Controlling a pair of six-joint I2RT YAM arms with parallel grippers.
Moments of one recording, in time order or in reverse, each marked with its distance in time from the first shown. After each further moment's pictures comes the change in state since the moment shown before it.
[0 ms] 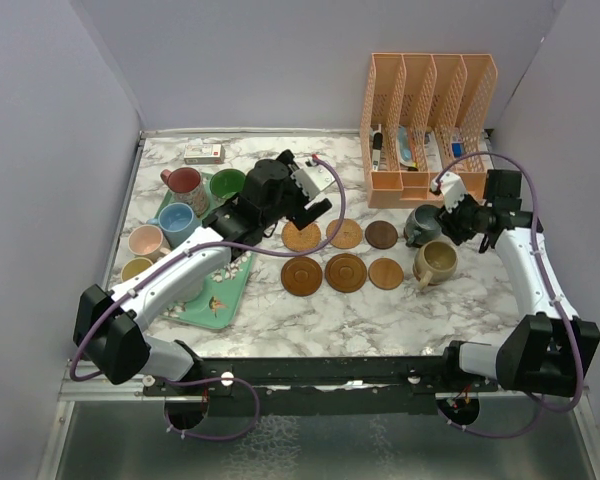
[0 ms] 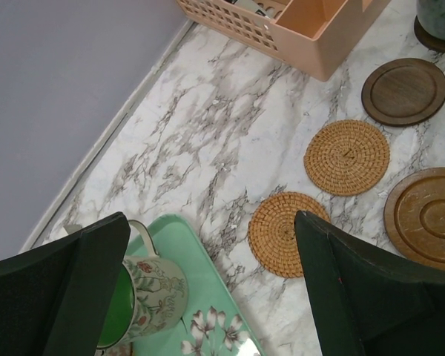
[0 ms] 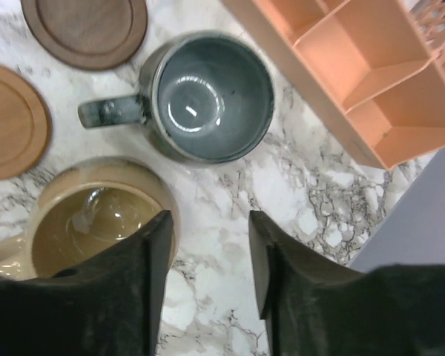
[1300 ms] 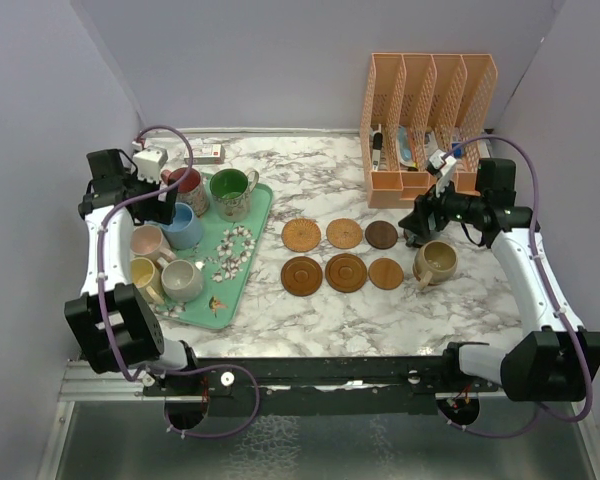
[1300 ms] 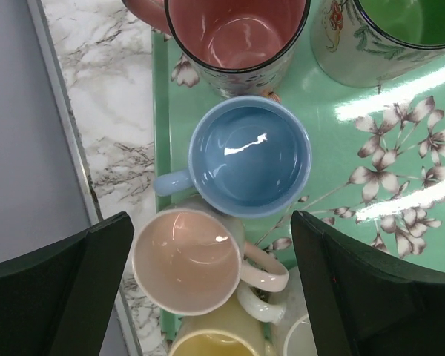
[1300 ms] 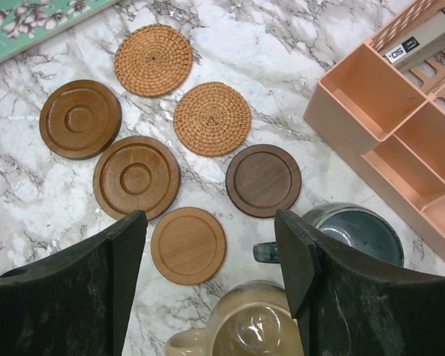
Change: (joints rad) left arm 1.019 0.012 0.026 -0.465 0.388 0.027; right arm 0.103 -0.035 0.104 0.044 -0.450 0.399
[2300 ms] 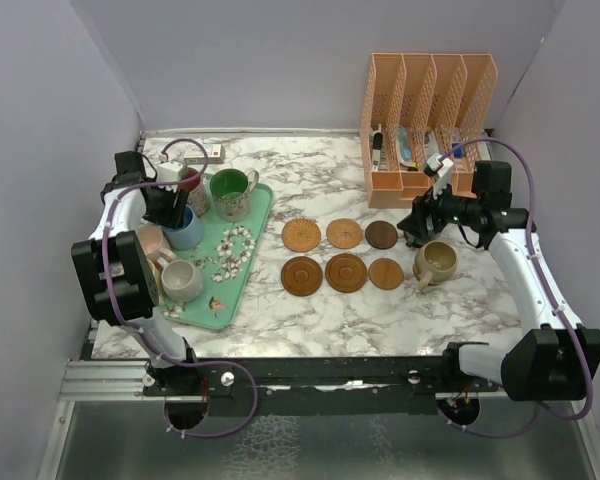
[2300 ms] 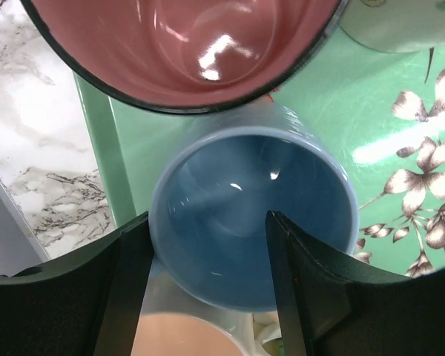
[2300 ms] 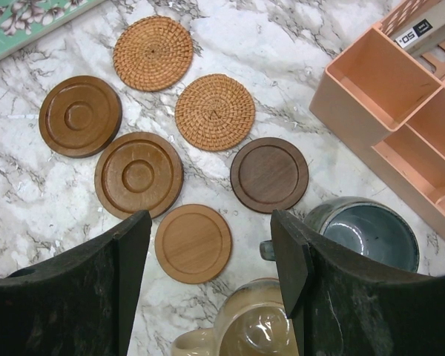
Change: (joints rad) left arm -0.047 0.347 0.081 -0.005 -0.021 0.075; right arm 0.022 0.000 -0.026 0.017 0.029 0.030
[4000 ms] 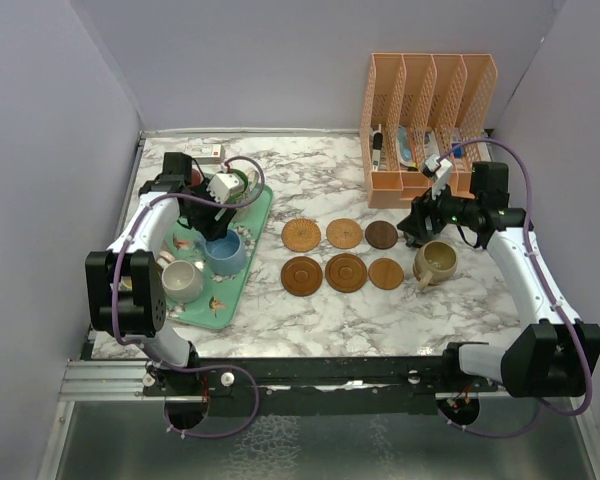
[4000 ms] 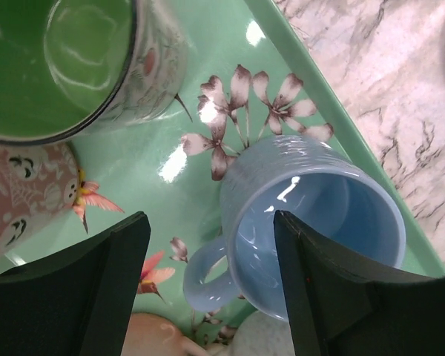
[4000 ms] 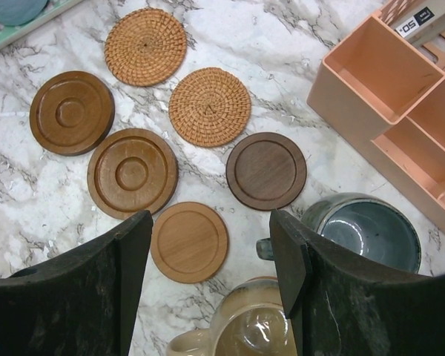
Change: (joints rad) left arm -0.263 -0.147 -0.092 -0.068 0.153 0.195; right arm 0.000 0.017 -0.014 0.018 0.012 -0.001
